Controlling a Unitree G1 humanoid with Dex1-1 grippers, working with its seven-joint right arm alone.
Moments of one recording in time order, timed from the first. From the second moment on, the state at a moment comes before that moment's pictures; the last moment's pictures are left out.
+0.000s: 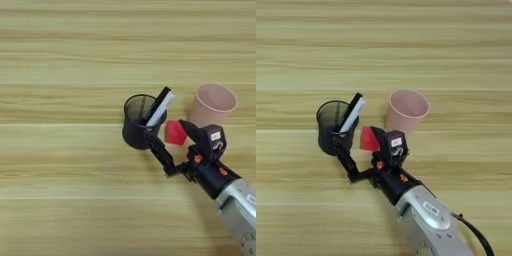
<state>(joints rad) 0.35 -0.19 0.01 -0.63 0.35 0.43 0.36</state>
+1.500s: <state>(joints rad) 0.12 -0.20 -0.01 -0.47 0.34 0.49 0.29</state>
